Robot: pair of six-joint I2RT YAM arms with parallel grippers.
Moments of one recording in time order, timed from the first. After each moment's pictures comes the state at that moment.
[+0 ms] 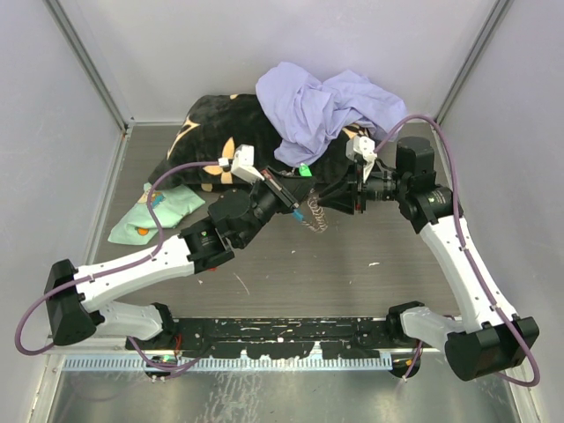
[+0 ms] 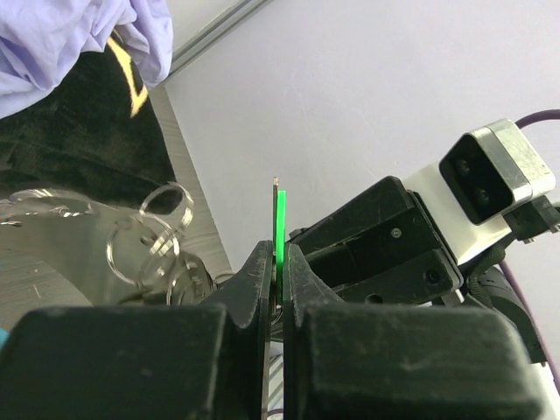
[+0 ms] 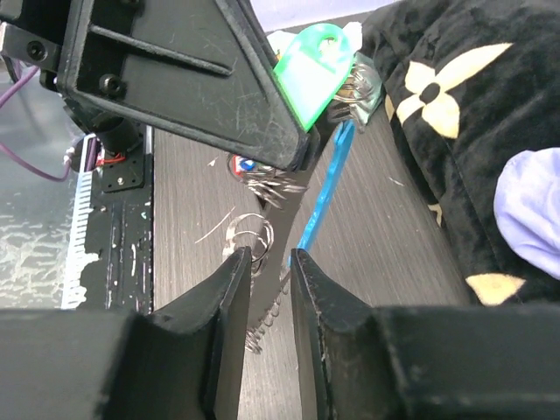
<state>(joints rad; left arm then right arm) -1.09 1.26 1.07 0.29 -0.42 -0.95 0.23 1.10 1.17 -0.50 -1.14 -0.34</state>
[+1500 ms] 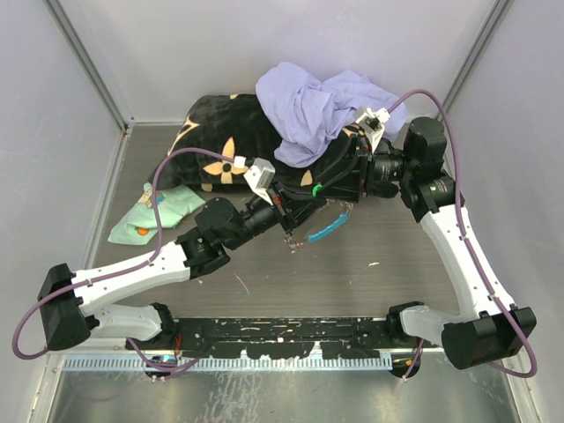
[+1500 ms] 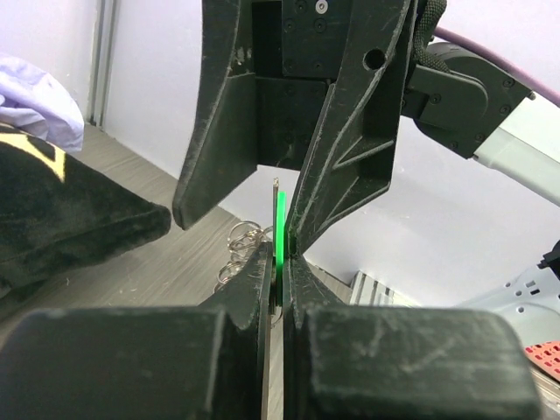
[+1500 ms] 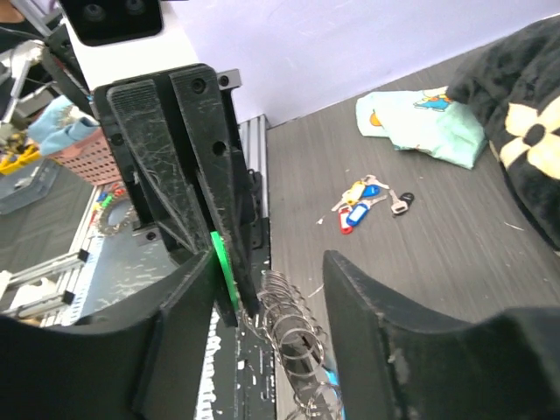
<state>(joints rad) -1.07 1.21 0.96 0.52 0.01 -0.41 0.21 1.17 1.27 -0.23 -1.32 0.25</state>
